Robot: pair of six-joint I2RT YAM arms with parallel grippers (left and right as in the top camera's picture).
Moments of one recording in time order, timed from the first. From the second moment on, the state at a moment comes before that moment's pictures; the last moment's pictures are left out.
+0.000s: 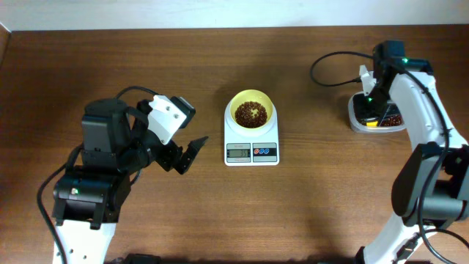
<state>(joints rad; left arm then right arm) -0.11 1.03 1.18 -0.81 0.47 0.45 -0.10 1.96 1.61 -1.11 0.09 -0.19</state>
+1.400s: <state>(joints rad) -0.11 1.03 1.18 -0.81 0.47 0.45 -0.46 1.96 1.61 -1.11 -1.07 -0.18</state>
